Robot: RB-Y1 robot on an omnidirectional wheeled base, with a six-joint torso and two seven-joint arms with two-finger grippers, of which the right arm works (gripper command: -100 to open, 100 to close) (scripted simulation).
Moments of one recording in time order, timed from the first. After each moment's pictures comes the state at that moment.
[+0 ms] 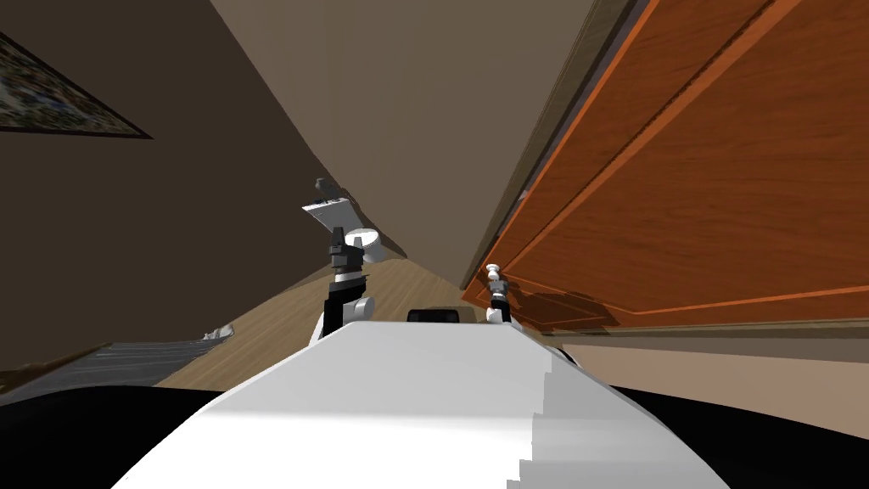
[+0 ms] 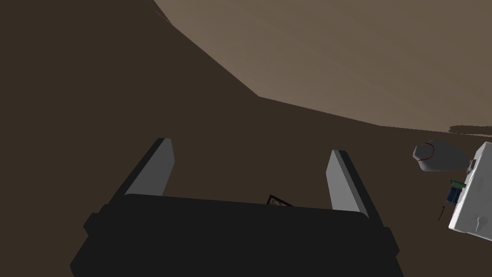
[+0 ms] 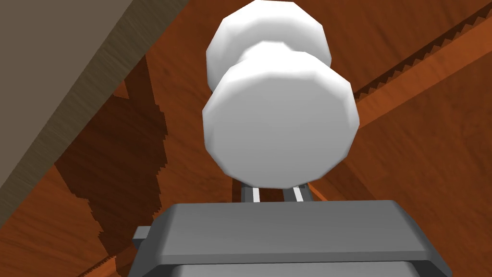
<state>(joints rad) -0.11 -0.25 -0.20 -0.50 -0.25 -0.89 -0.76</state>
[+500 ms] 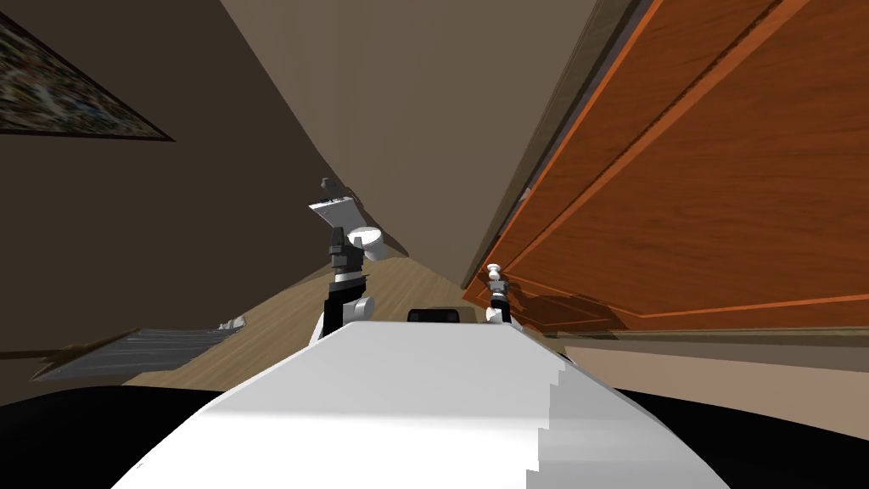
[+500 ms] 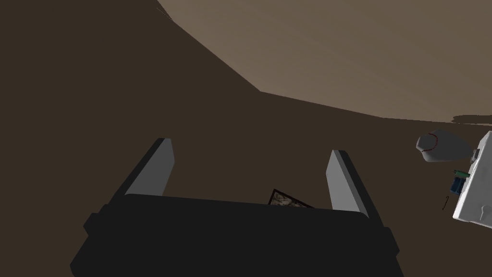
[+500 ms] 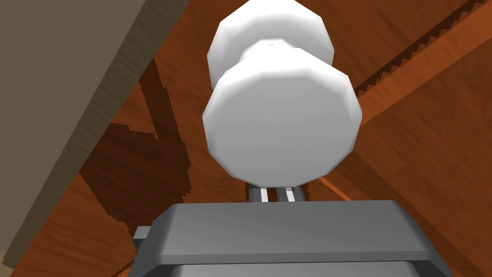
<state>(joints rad) -0.08 -0.24 -0.20 -0.57 -0.27 -0.84 -0.83</state>
